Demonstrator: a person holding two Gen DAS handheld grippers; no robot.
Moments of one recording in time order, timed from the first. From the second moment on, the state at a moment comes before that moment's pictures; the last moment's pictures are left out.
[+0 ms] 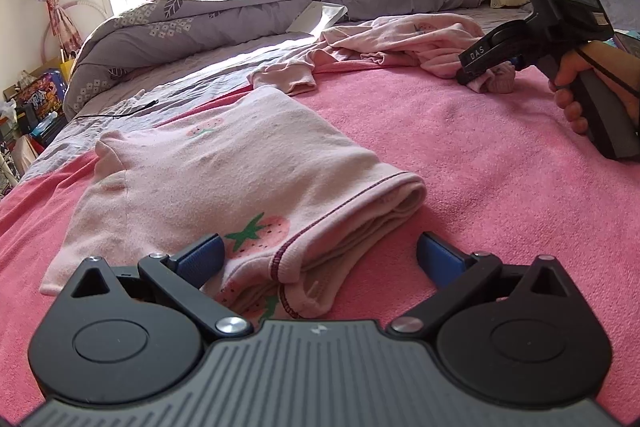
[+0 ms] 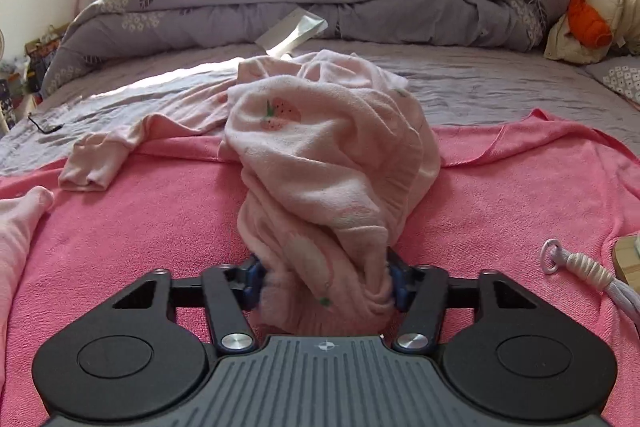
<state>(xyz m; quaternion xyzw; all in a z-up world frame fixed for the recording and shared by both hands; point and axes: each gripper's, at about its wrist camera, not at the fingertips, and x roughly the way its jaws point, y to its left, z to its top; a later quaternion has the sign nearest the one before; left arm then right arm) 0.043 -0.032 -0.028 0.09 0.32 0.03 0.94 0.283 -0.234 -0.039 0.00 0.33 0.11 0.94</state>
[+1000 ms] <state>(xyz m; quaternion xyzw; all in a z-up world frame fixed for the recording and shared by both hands) -0.038 0.043 0.001 0.08 0.29 0.13 0.94 0.040 -0.278 0.079 0.04 0.24 0.40 0.88</state>
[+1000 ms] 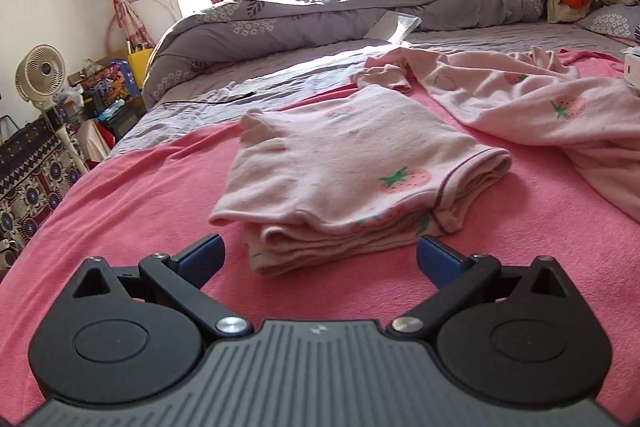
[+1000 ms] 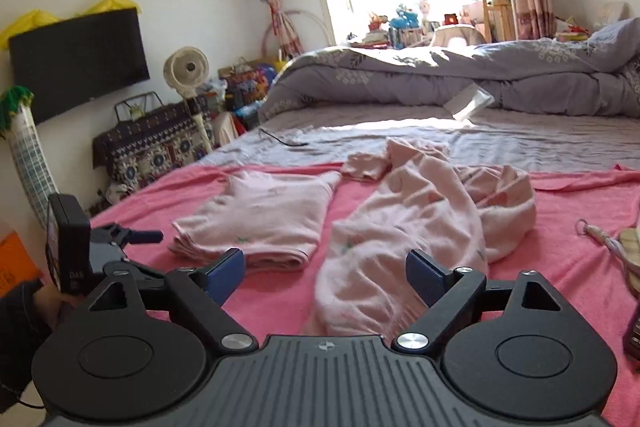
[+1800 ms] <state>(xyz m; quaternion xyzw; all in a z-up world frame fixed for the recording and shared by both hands) -0.047 0.110 -0.030 -0.03 0.29 0.18 0.94 0.192 -0.045 0.031 0.14 0.36 0.42 0.82</state>
